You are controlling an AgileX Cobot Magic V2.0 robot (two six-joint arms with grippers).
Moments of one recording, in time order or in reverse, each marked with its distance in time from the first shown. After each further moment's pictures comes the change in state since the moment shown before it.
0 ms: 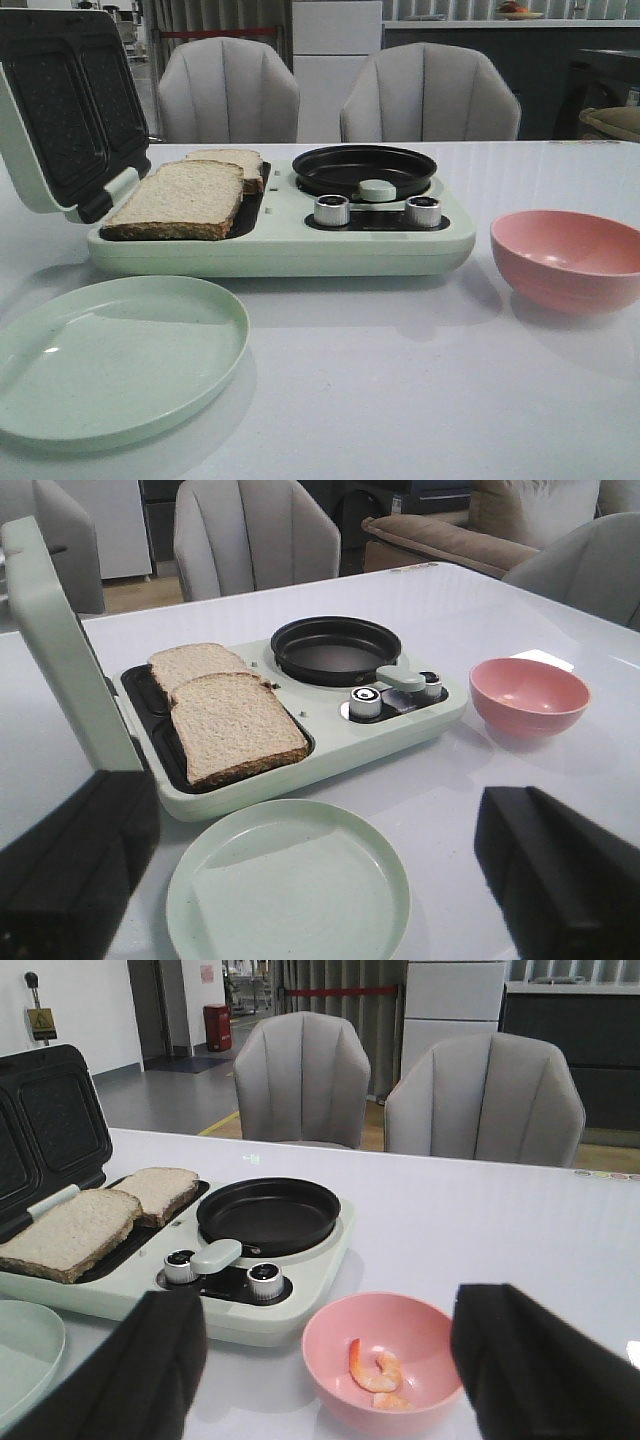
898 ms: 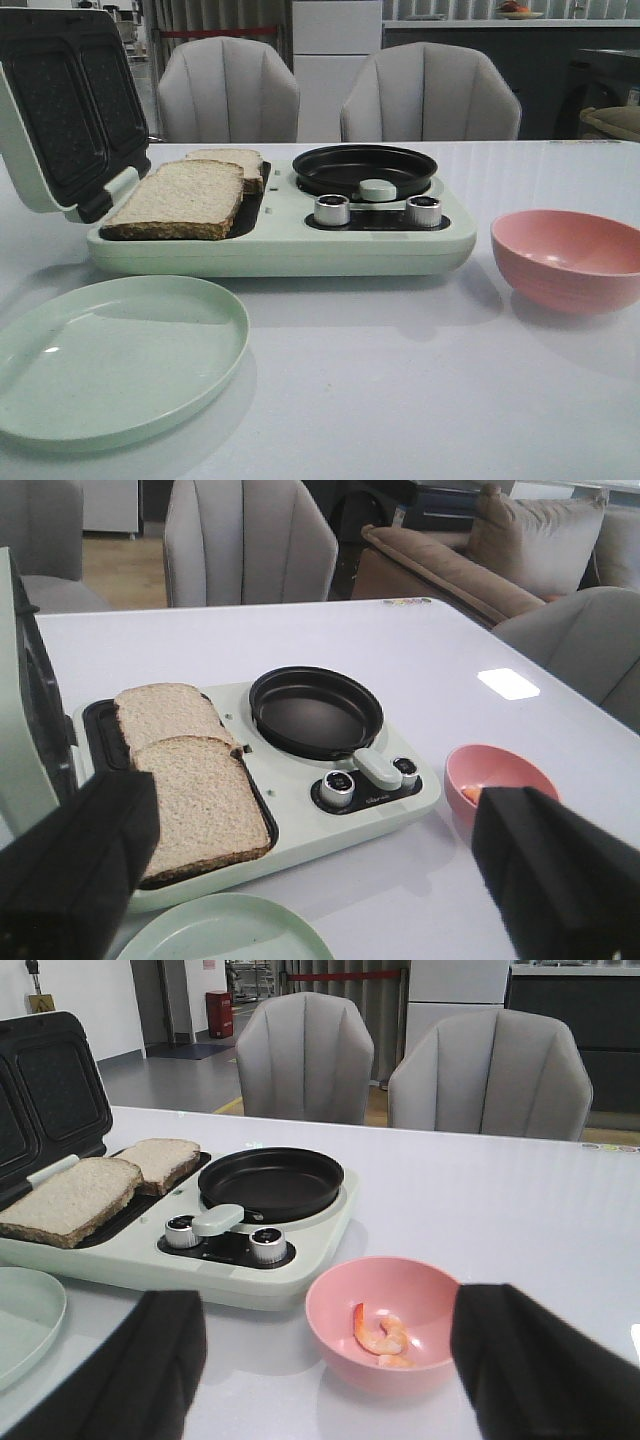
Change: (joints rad) left arm 0.002 0.530 -0.378 -0.074 -0.072 -0.103; right arm 0.000 -0.064 0.071 0.003 0.018 0.002
